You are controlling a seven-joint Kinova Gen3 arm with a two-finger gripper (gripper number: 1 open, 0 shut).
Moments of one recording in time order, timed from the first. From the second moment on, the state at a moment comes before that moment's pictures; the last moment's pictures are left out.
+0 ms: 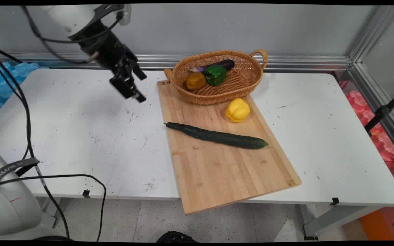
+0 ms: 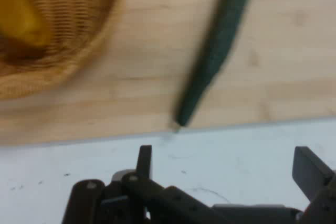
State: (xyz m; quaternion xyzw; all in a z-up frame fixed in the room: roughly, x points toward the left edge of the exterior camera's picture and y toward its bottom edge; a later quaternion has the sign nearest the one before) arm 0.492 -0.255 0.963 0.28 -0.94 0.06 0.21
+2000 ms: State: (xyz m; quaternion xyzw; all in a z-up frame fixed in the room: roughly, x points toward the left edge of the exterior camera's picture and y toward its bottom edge) arm 0.422 -0.476 0.834 0.53 -0.82 0.12 0.17
